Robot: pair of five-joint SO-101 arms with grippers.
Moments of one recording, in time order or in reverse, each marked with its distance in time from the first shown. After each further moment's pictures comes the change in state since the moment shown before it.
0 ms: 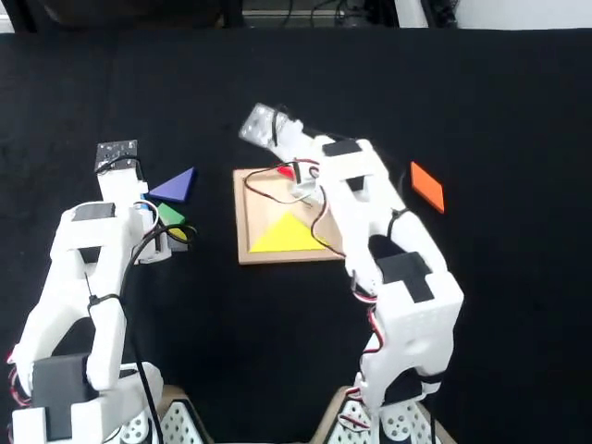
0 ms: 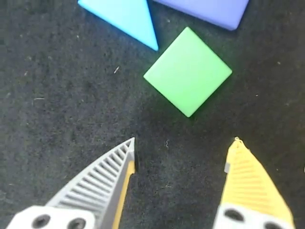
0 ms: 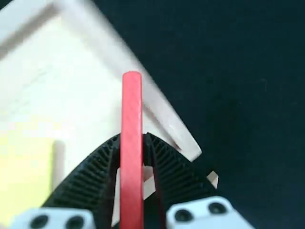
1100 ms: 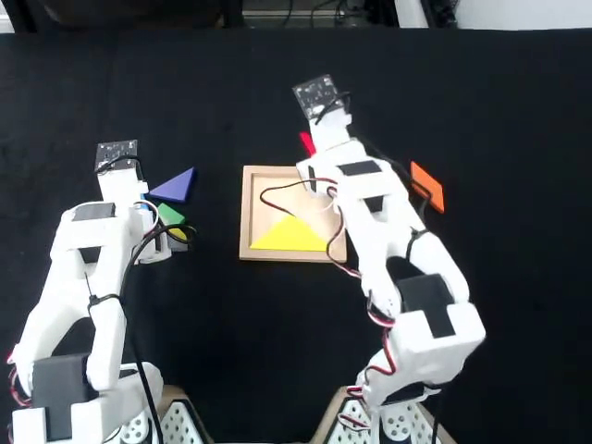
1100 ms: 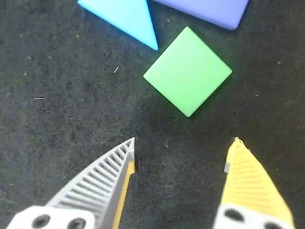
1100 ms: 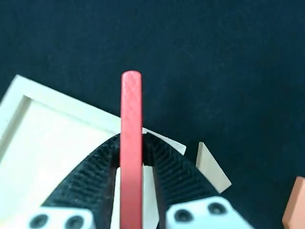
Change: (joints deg) left arm 0.0 0.0 0.0 0.0 0.0; right arm 2.8 -11.2 16.0 -18.4 -35.6
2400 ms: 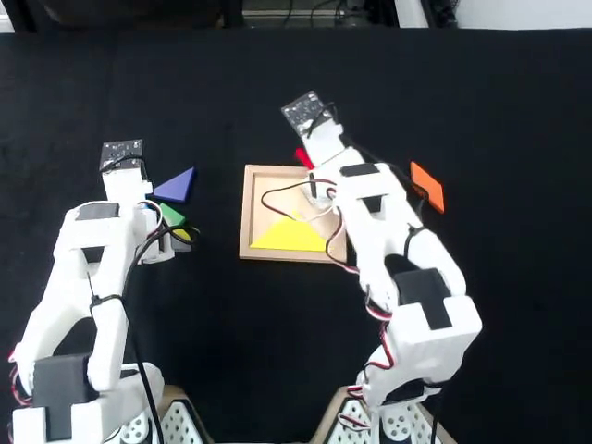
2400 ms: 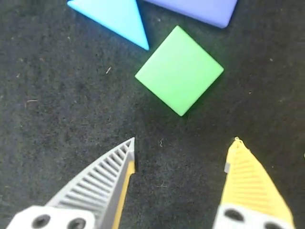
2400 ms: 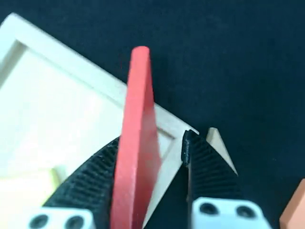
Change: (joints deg) left arm 1.1 0.0 0.0 0.0 0.0; right arm 0.1 2.4 0.0 4.1 9.3
